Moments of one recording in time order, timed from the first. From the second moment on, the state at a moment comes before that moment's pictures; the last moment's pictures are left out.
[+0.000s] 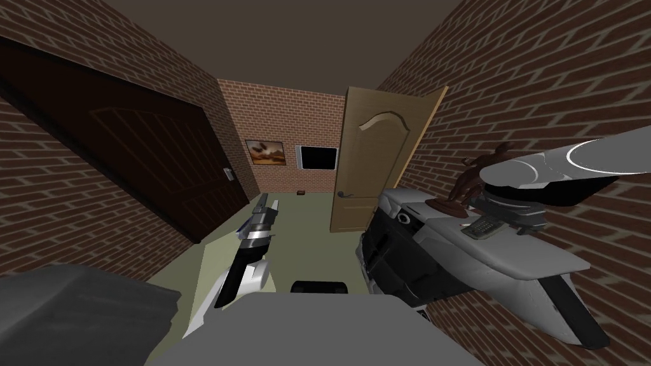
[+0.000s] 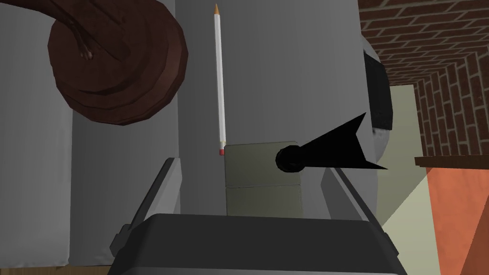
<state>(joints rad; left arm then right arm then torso) 0.46 -0.02 -0.01 -2.21 -0.09 -0.37 0.15 0.52 -2.68 0.53 -1.38 0.70 -0.65 0.36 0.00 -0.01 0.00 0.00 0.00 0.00</state>
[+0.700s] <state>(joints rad) 0.46 -0.02 -0.01 -2.21 -0.09 -0.37 0.15 0.53 -2.63 0.58 -1.34 0.59 -0.58 0.57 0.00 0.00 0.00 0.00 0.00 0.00</state>
